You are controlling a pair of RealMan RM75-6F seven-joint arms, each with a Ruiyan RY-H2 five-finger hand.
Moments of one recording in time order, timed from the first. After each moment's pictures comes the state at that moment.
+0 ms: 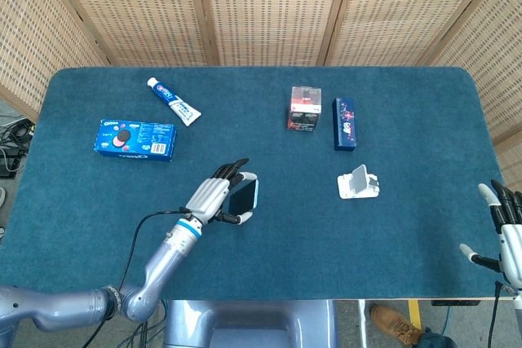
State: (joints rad) left arm -0.75 -1.77 -0.25 -1.52 1.11 0.99 0.04; right arm 0.04 -1.05 0.09 -1.58 -1.49 1.53 0.14
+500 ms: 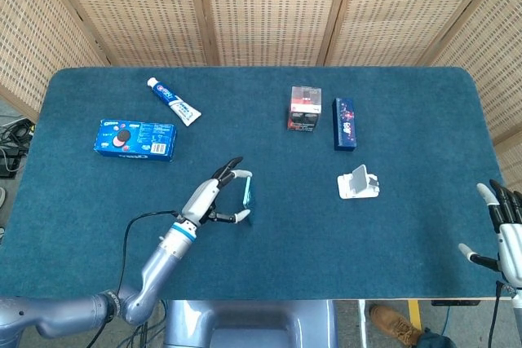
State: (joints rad) left arm -0.68 -1.81 -0.21 -1.39 1.31 1.04 -0.41; right arm 0.04 -1.05 0.10 -1.58 -1.49 1.53 0.13
